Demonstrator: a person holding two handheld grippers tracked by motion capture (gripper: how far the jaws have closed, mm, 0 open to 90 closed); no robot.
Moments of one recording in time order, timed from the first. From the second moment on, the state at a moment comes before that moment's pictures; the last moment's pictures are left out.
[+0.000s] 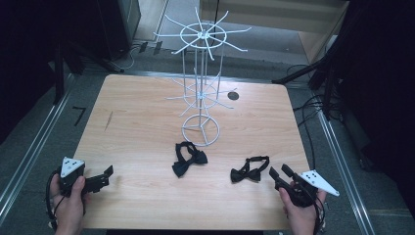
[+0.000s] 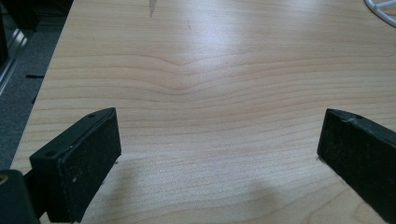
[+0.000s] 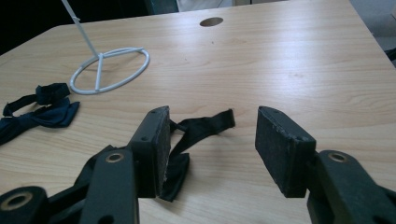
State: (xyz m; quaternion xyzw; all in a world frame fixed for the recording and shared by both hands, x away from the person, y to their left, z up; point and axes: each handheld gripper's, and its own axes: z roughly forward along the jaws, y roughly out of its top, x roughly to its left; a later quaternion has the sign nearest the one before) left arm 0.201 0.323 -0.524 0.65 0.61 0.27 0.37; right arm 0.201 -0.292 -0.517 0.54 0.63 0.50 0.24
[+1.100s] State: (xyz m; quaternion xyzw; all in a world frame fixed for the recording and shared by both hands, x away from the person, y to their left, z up) left arm 0.201 0.324 -0.524 0.65 0.61 0.27 0.37; right arm 0.236 -0.203 -0.492 0.48 0.68 0.51 0.22
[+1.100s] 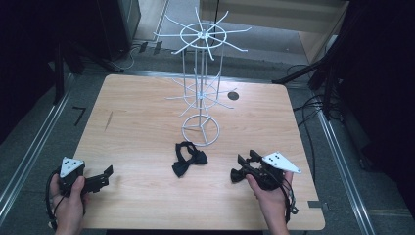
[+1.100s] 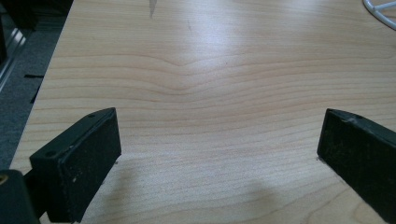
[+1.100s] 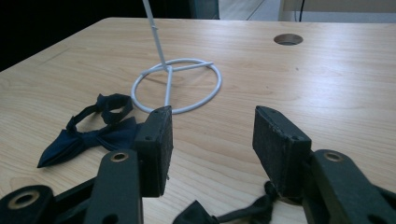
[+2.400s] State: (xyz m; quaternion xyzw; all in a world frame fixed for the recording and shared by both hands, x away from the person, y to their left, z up) left arm 0.201 0.325 -0.524 0.65 0.61 0.26 0.37; right arm 0.270 -0.107 -0.495 0.43 0.72 0.52 0.17
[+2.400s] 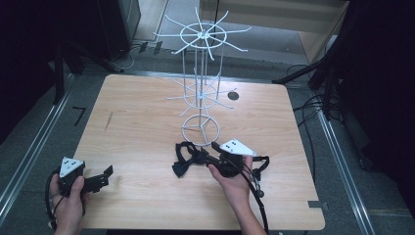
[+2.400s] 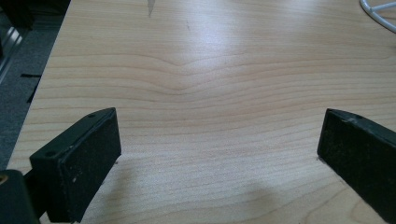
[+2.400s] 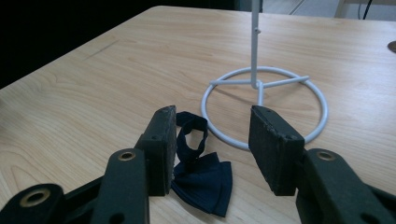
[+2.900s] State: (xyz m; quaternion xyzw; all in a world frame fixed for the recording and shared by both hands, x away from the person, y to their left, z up) left arm 0.201 0.325 -0.524 0.65 0.61 0.26 0.37; right arm 0.283 -0.084 -0.511 0.44 0.72 0.51 0.16
